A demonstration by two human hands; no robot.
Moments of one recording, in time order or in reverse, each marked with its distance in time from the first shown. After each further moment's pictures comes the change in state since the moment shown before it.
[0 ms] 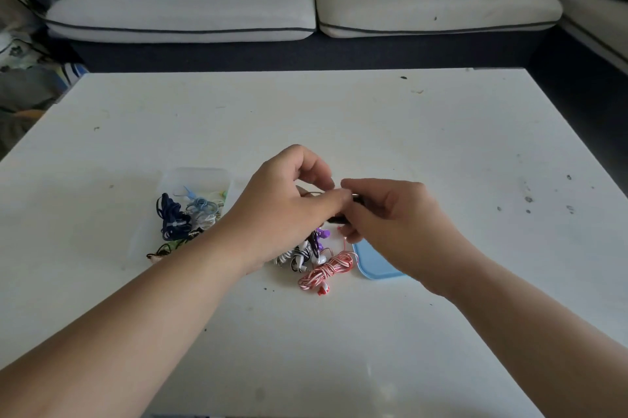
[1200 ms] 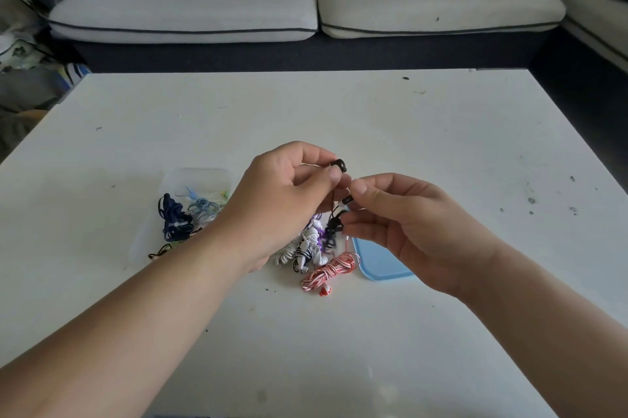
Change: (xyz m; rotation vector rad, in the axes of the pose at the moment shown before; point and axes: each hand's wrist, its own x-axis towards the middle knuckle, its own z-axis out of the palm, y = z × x) left_hand 0.001 0.005 0.002 -0.351 -0.028 -0.008; right_hand 0.000 -0.010 -0.012 0.720 -0.166 0.208
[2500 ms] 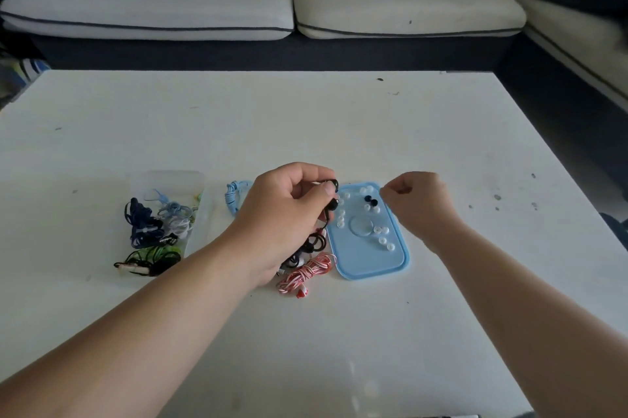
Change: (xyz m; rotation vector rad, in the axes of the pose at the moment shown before) left_hand 0.005 -0.018 0.030 -0.046 0.039 -0.106; right_hand 0.065 0.023 -0.090 -0.892 0.630 -0.067
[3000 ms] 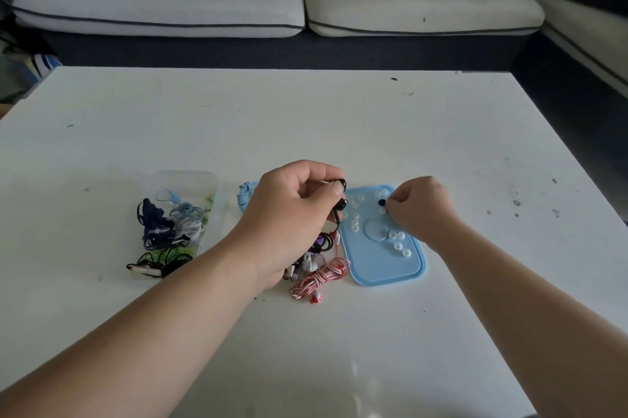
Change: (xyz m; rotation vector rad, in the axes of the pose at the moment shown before) left_hand 0.006 -0.001 -0.014 0.041 0.009 0.033; right_hand 0.017 -0.001 0.023 -0.224 -0.049 0.016
